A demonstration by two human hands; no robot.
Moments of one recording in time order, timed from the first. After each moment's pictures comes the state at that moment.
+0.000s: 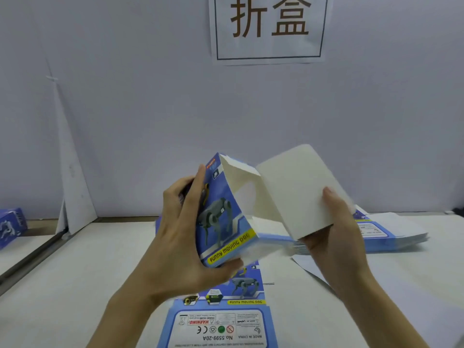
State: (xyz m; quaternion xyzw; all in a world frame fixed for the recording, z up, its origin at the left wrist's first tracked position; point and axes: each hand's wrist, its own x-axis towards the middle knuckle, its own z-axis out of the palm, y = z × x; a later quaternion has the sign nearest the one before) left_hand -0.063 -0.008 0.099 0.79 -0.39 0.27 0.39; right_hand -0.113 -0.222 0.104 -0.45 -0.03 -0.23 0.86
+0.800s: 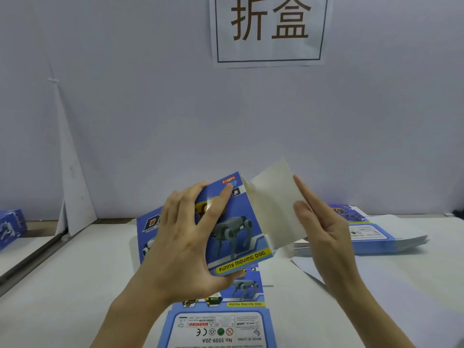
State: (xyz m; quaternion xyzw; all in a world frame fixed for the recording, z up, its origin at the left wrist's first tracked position) left_hand -0.068 -0.009 0.095 0.84 -0.38 0.35 0.16; right_hand -0.105 -0.225 0.089 -0.67 -0.11 -0.36 0.64
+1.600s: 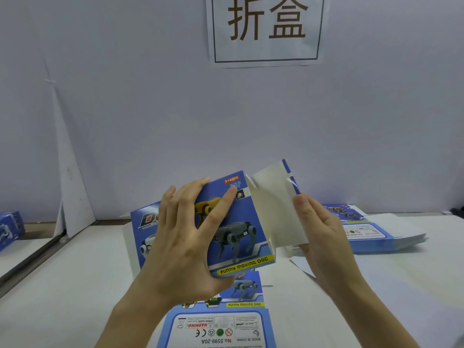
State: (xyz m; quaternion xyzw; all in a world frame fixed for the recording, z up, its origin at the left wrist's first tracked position) left_hand -0.063 -0.016 0.093 0.81 -0.38 0.43 0.13; right_hand -0.111 -0.218 0.096 -0.64 -0.06 -0.27 0.72
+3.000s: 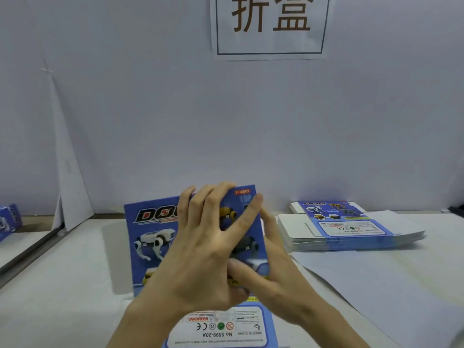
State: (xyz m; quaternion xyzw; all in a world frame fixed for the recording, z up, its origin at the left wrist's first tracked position) left_hand -0.078 -0.026 0.091 0.82 -0.41 0.40 0.06; right_hand -0.121 -0.171 0.072 -0.79 -0.27 -0.18 0.52
